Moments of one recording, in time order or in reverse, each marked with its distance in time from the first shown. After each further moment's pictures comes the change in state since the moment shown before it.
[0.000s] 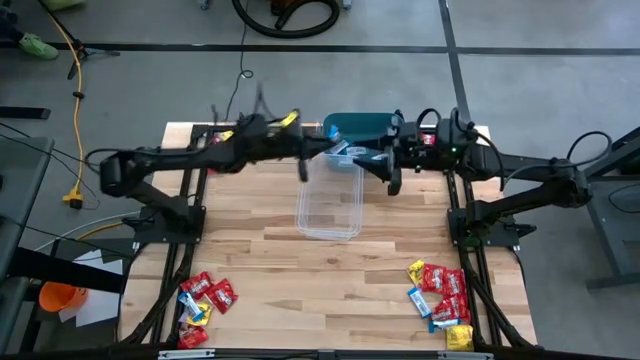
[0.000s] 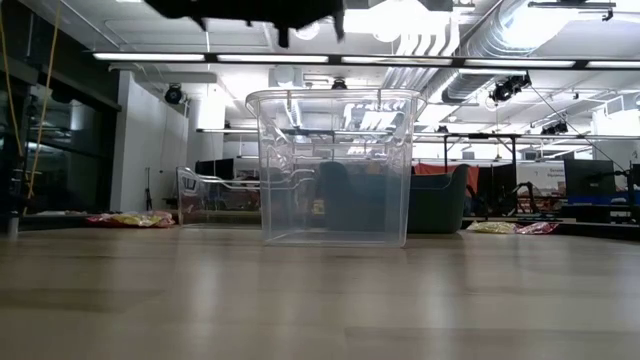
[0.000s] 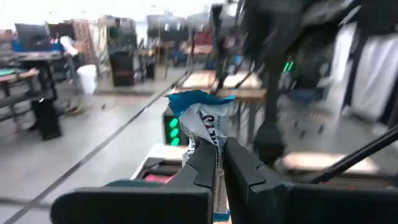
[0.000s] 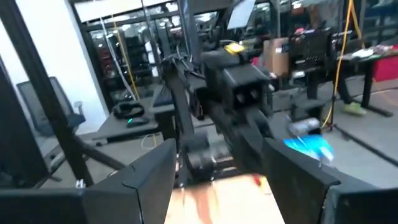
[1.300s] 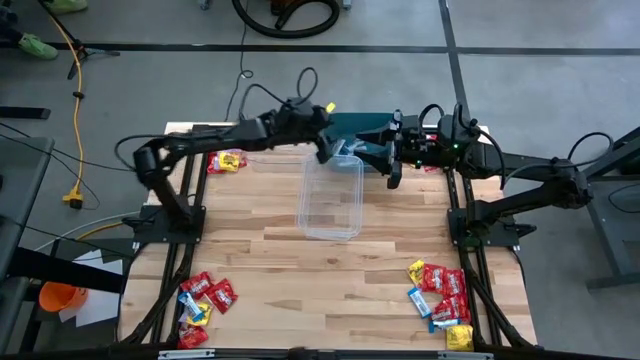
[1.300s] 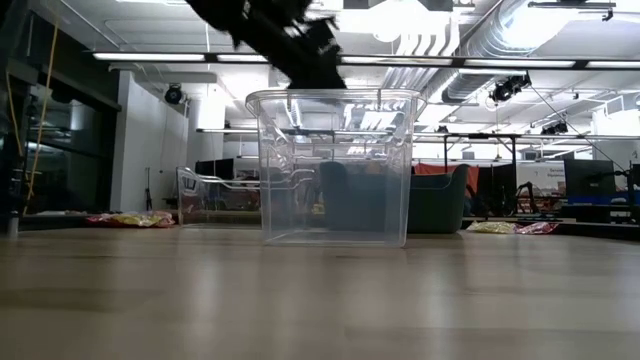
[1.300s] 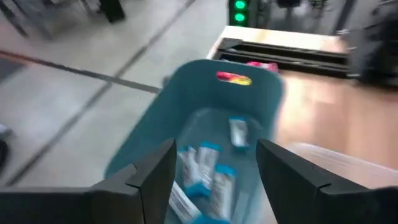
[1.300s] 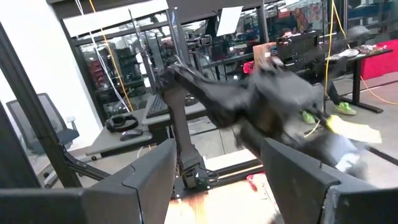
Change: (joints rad) left arm 0.099 0.216 0.297 -0.577 -0.205 0.065; right arm -0.016 0.000 0.008 0.012 0.024 0.050
